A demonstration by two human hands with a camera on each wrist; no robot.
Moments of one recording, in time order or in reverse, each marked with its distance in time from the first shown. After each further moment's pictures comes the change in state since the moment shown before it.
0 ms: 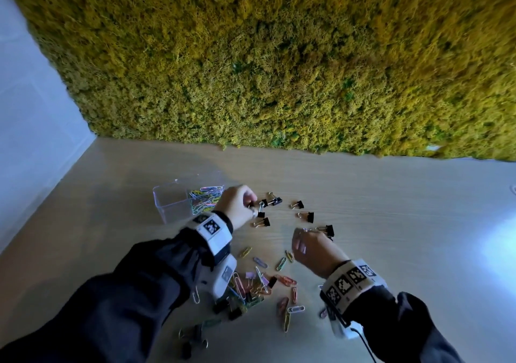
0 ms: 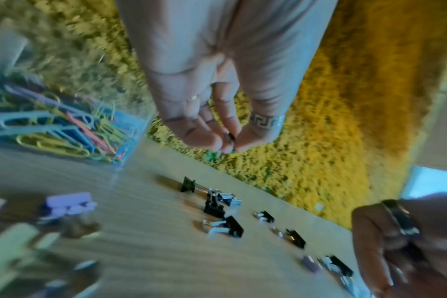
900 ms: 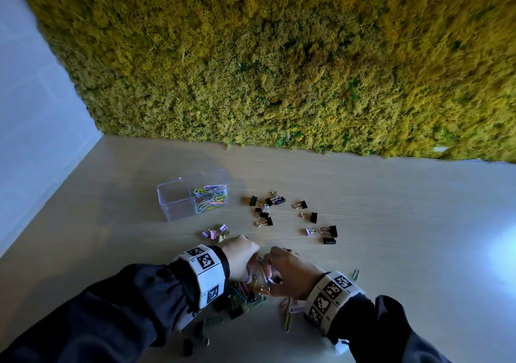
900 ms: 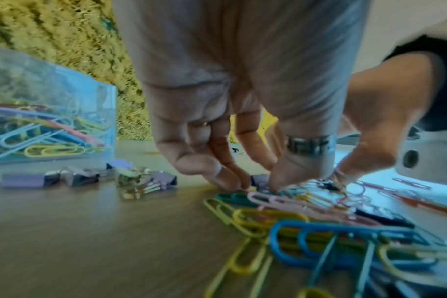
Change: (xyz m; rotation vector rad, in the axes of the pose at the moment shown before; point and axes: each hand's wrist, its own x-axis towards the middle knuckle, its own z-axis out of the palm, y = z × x) left_hand -0.054 -0.014 0.020 0.621 -0.598 0.157; right_hand -0.006 -0.037 0.029 -0.017 -0.279 -0.215
